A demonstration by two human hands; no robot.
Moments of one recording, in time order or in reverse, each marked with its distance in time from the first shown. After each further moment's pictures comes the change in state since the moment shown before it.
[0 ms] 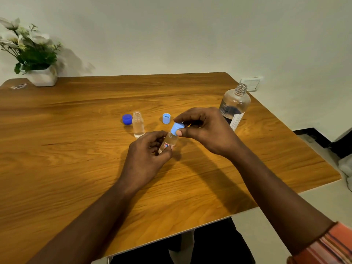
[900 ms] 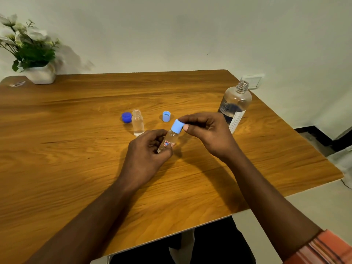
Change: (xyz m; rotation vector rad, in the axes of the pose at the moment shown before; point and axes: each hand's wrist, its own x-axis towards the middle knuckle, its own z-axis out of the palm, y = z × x) left_hand 0.002 -0.003 0.001 -0.002 0.005 -0.012; right_hand -0.010 0.020 0.012 0.283 0.135 0.046
